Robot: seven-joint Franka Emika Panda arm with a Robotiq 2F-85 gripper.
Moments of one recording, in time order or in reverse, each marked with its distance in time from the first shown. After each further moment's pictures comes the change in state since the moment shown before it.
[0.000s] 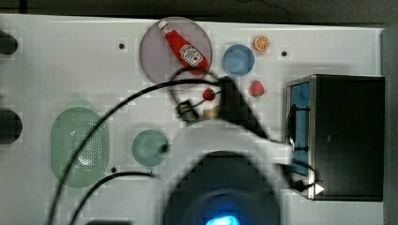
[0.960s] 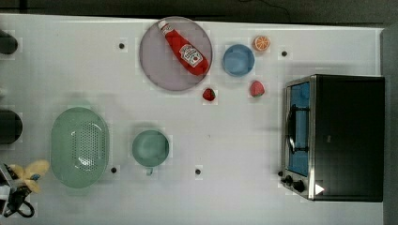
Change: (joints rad) arm 0.139 0.505 0.744 -0.030 -0.079 0.337 0.978
